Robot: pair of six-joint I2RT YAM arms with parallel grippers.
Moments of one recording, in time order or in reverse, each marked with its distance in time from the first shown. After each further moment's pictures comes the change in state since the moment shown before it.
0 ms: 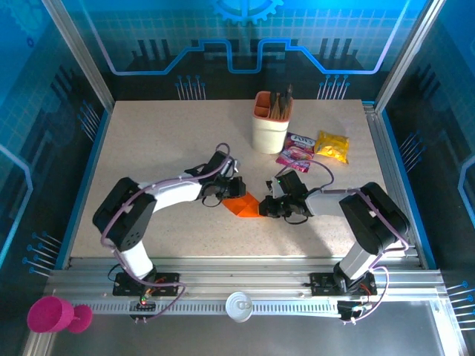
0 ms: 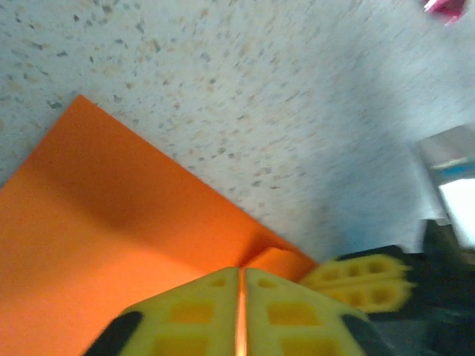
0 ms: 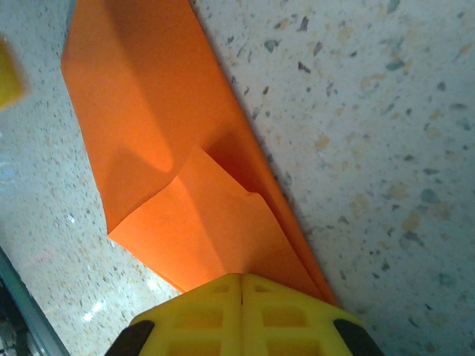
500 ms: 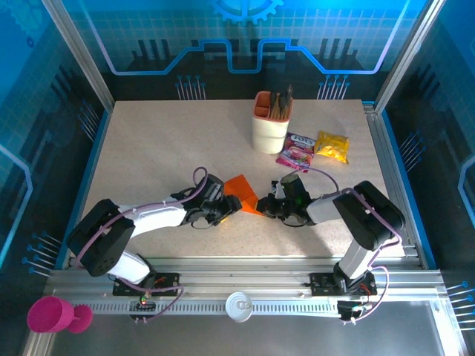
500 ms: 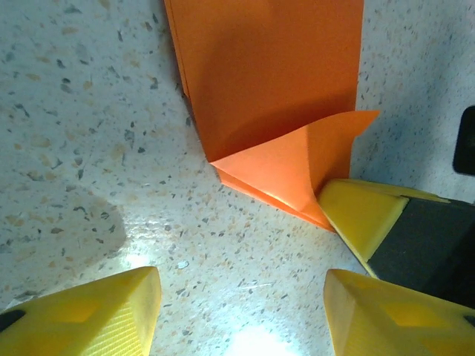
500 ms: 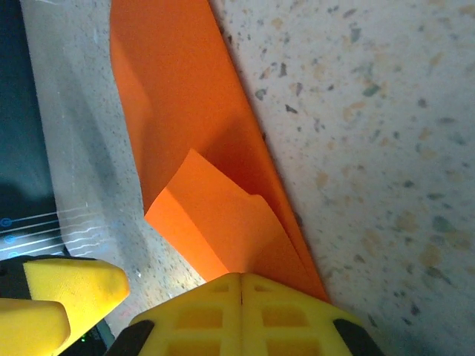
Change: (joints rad) left arm -0.073 -0.204 -0.298 0.076 -0.060 -0.469; right arm -0.002 0.052 -0.128 0.387 -0.031 0.329
